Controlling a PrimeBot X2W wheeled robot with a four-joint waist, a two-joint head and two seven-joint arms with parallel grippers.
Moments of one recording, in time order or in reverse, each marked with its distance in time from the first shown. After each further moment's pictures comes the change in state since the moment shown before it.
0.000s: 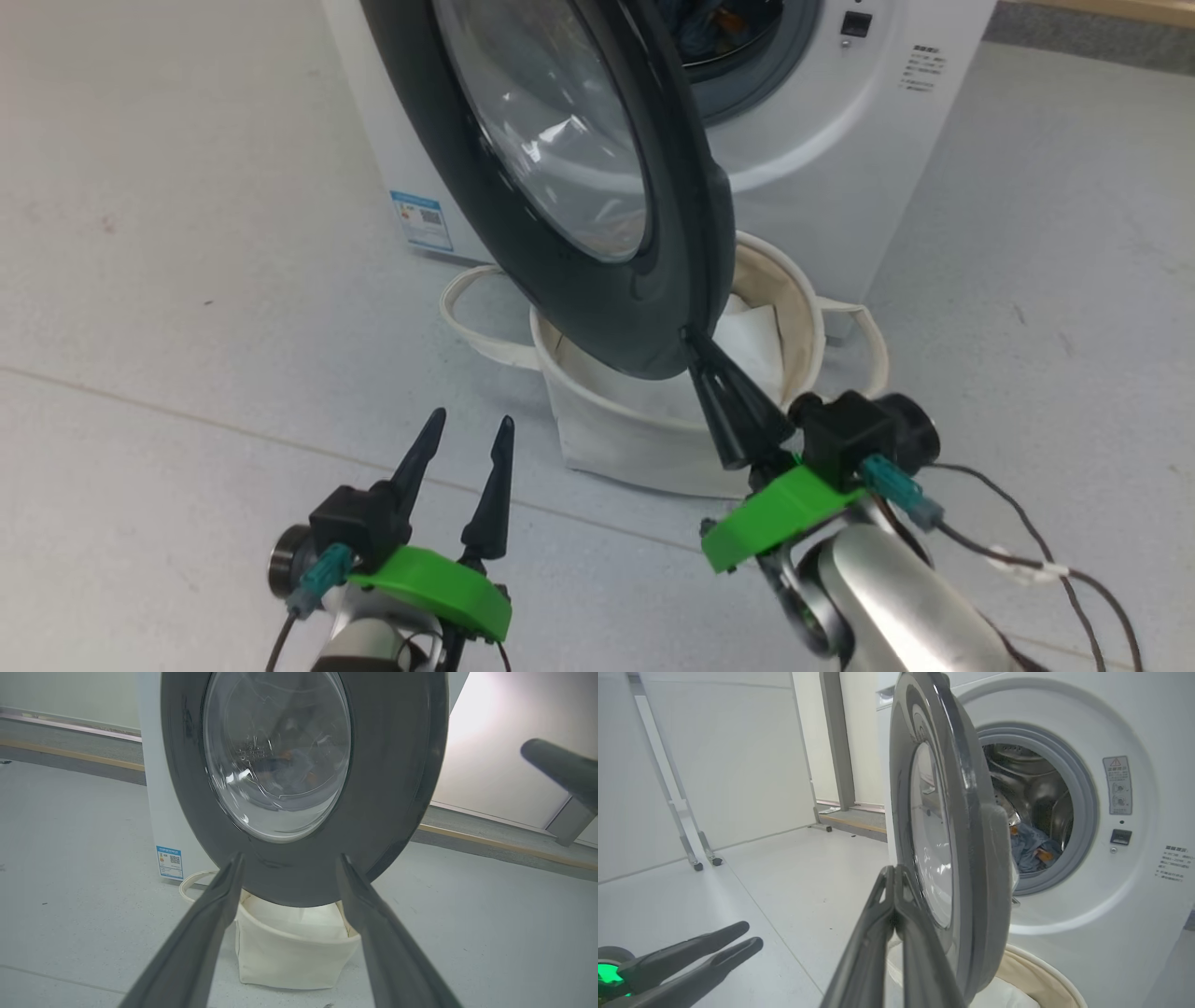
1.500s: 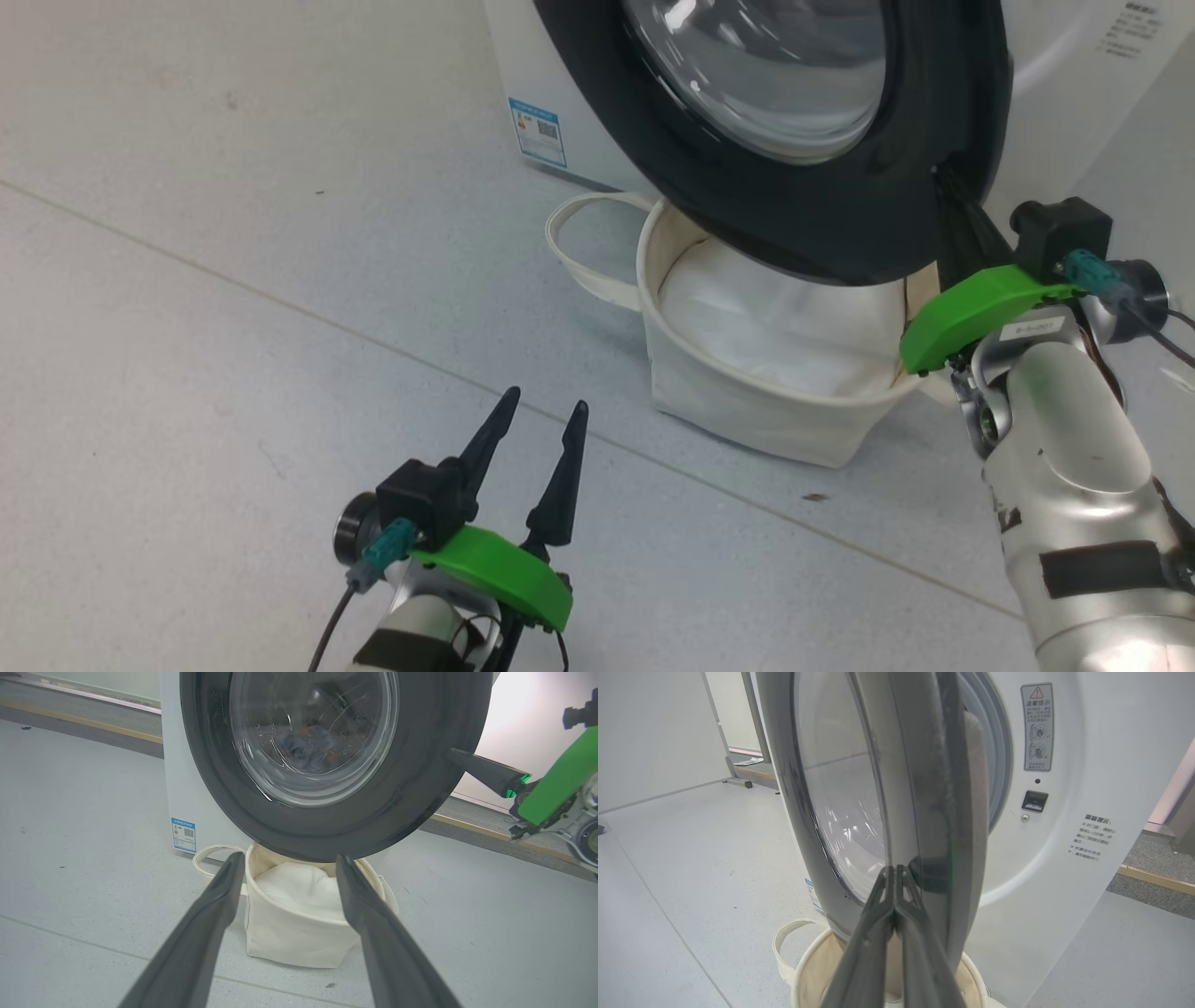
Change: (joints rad) left arm -0.084 0.000 -0.182 -0.007 -0.099 0.045 0.000; right arm -0.378 0.005 -0.623 0.564 -0.351 0.003 0.000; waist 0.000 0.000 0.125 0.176
